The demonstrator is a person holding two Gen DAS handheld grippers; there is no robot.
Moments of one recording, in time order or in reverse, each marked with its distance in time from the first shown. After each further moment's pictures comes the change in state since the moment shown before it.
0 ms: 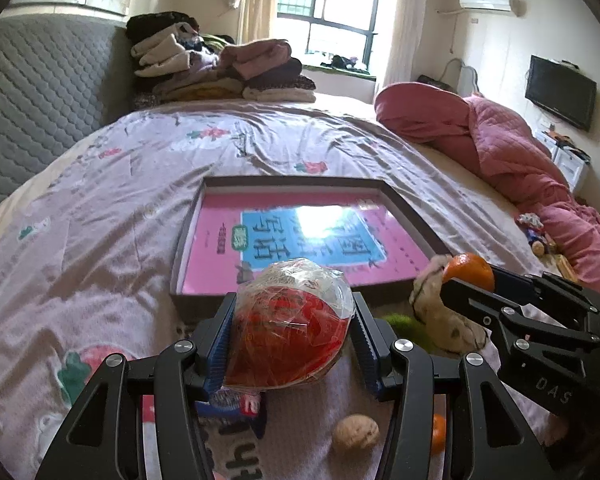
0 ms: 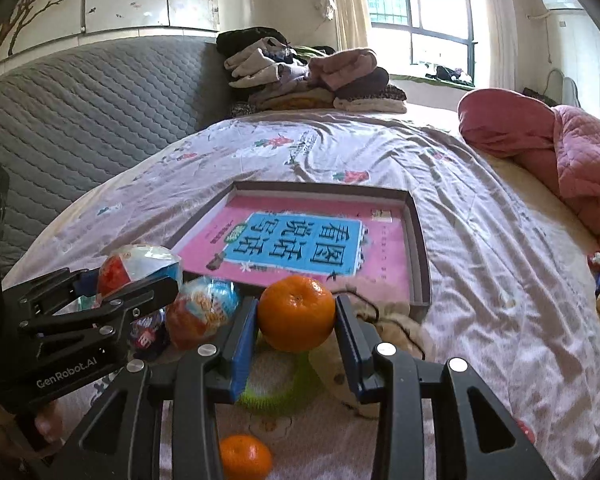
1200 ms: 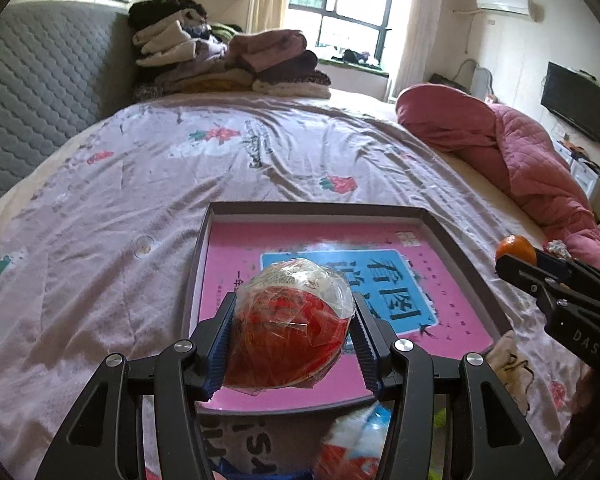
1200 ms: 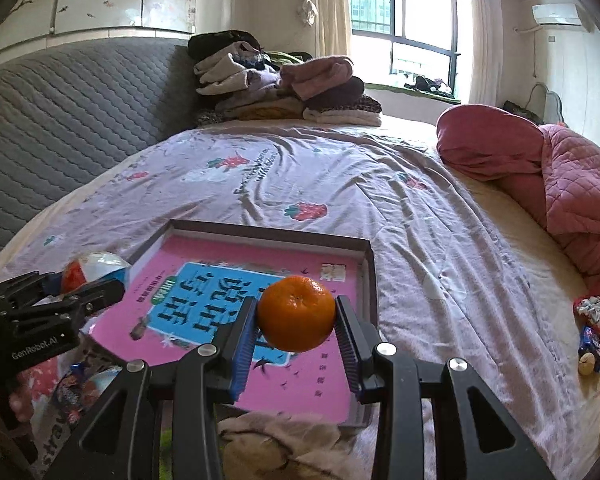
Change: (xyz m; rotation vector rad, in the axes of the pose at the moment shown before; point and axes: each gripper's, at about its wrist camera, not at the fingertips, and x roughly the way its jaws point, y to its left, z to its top) left arm 0.081 0.037 0.062 -0.038 0.043 0.002; right arm 0.063 -0.052 0.063 -0.014 -0.003 -0.112
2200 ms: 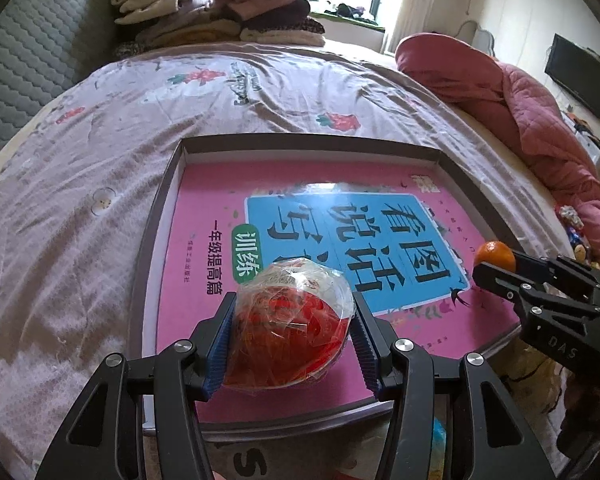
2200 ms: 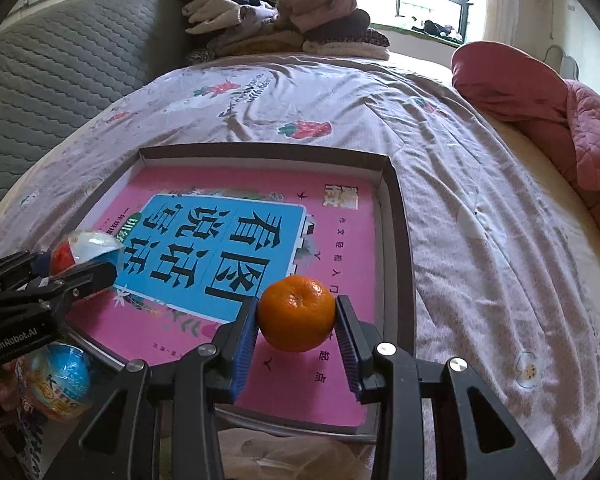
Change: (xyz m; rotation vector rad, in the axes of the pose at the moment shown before) left arm 0.061 -0.001 -0.018 0.025 0.169 -0.024; right arm 0.066 -0.003 -0.030 0.015 0.229 0.022
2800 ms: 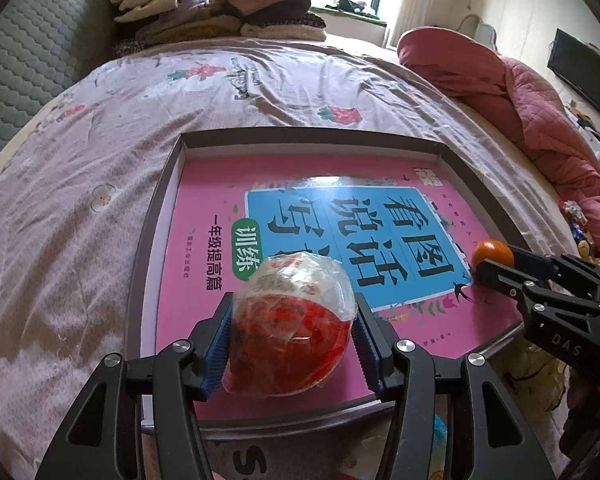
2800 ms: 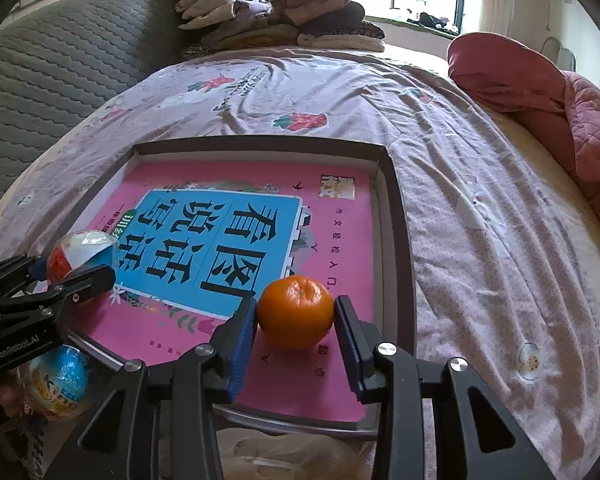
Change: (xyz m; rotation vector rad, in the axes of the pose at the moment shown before) left arm 0.003 0.000 0.000 0.003 0.025 0.010; right arm 0.001 -0.001 0.001 0.020 0.012 -0.011
